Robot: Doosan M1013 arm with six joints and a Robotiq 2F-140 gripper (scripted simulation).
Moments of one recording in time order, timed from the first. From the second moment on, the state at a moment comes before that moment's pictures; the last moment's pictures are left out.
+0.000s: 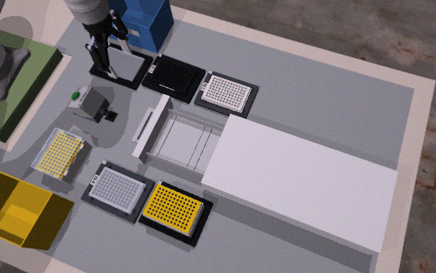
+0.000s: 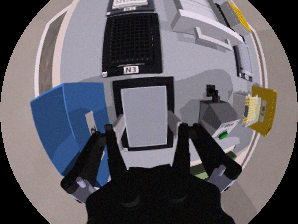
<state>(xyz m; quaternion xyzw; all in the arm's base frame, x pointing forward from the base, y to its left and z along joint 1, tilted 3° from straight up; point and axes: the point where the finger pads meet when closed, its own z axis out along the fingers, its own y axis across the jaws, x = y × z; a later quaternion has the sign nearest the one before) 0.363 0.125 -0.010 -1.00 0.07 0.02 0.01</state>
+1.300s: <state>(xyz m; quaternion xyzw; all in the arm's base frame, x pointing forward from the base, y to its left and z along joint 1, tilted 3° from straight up) 0.363 0.125 -0.009 -1.00 0.07 0.02 0.01</state>
